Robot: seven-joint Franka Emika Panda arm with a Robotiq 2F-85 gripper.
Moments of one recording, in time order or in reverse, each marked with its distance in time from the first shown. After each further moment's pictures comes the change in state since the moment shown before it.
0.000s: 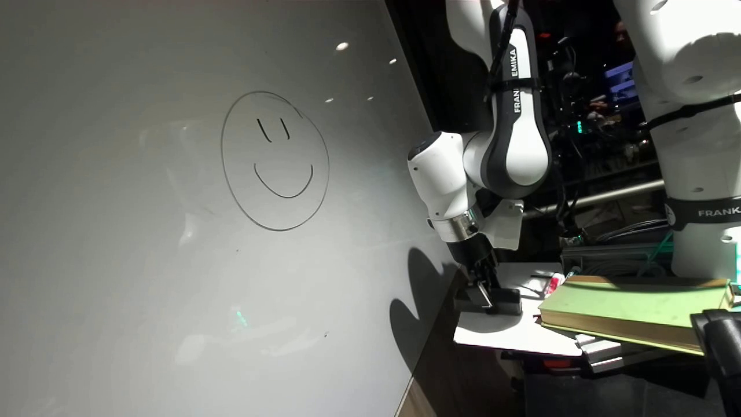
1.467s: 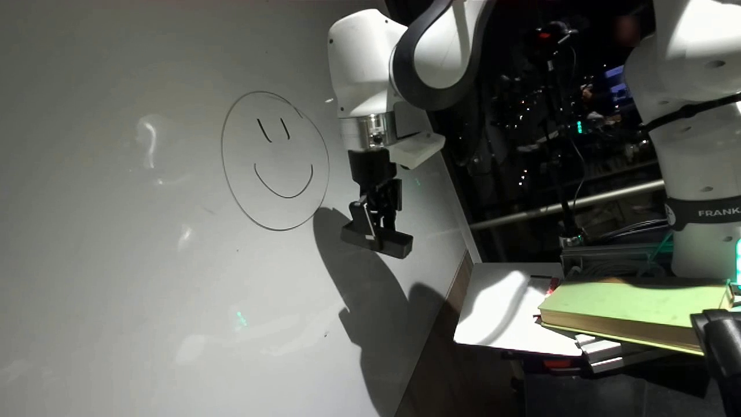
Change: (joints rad) arm 0.169 -0.323 0.027 0.250 0.298 -0.205 -0.135
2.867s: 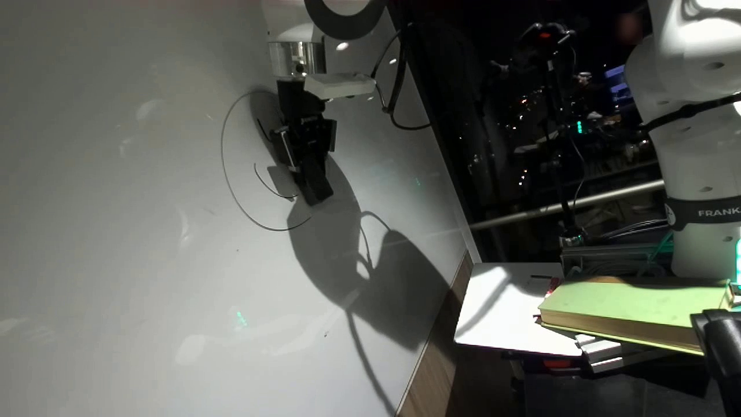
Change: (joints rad) arm -0.009 0.050 -0.049 0.395 -0.056 -0.212 0.010
